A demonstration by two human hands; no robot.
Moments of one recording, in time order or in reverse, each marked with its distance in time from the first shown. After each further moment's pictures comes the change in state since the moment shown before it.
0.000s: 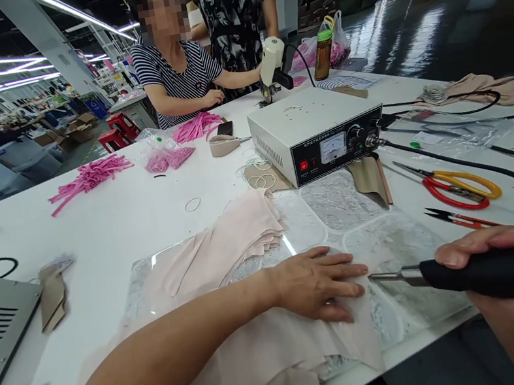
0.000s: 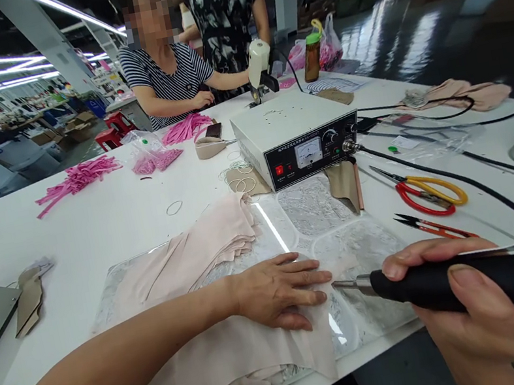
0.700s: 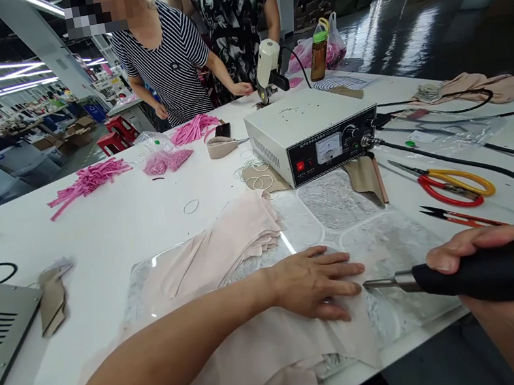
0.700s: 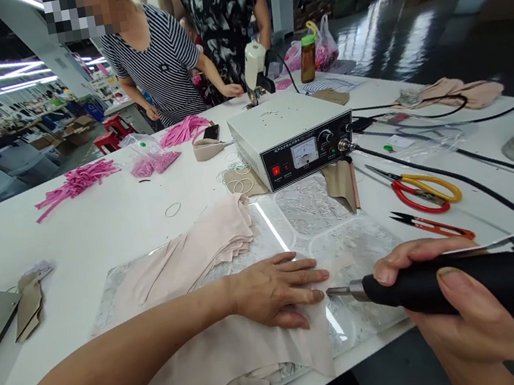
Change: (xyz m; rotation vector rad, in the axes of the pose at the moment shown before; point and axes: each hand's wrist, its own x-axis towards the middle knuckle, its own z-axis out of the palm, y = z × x) left_hand 0.001 0.000 -0.003 -0.006 -0.034 0.009; right_hand -0.003 -0.014 0.007 0.309 0.078 0.223
